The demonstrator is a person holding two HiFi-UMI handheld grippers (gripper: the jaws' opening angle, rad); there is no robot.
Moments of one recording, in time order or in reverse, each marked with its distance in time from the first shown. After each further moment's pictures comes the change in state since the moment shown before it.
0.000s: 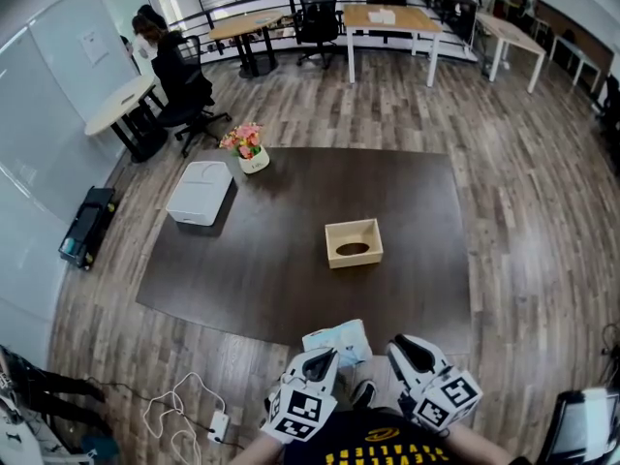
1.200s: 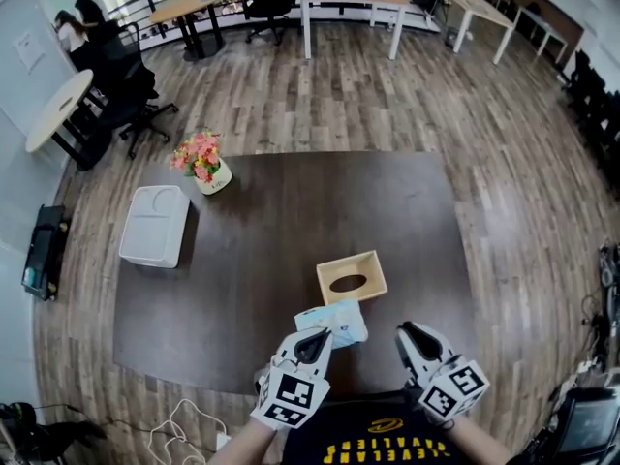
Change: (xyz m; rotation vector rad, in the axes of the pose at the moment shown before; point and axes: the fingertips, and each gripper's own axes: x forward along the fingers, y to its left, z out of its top) left arm 0.114 0.163 0.067 0.003 -0.038 -0.188; right arm 0.140 -0.093 0.049 0.062 0.037 -0.250
